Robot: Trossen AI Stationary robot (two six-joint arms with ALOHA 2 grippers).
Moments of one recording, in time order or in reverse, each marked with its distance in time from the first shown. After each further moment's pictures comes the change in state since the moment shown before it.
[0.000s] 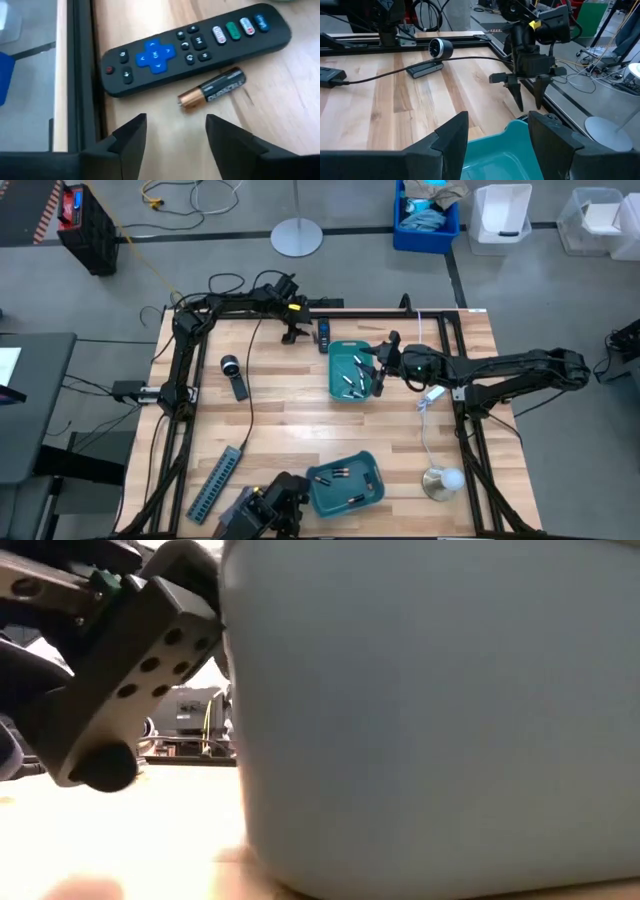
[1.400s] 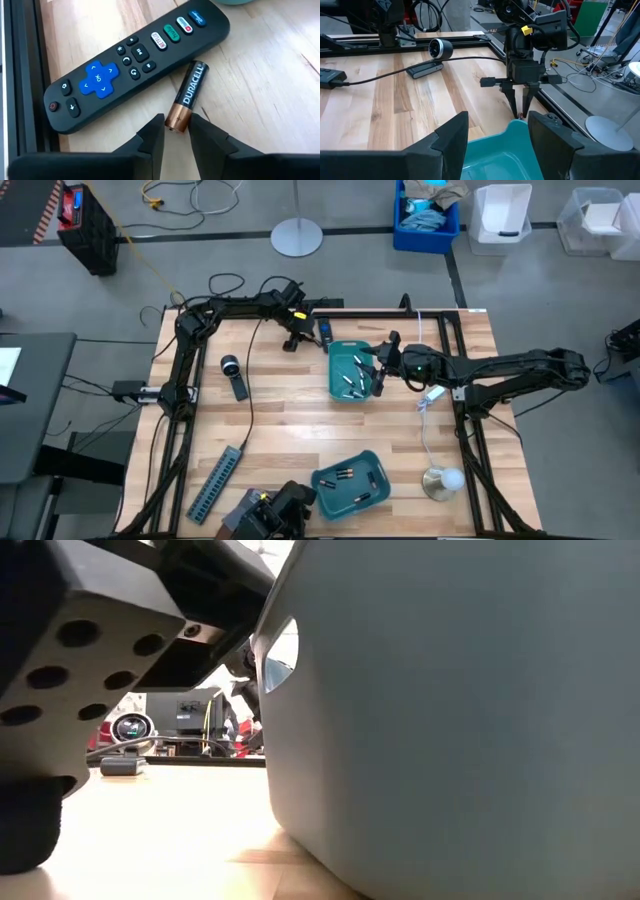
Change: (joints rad) left arm -0.059 -0.001 0.002 -0.078 -0.040 0.092; right arm -0.001 0.000 0.000 -0.001 0.000 0.008
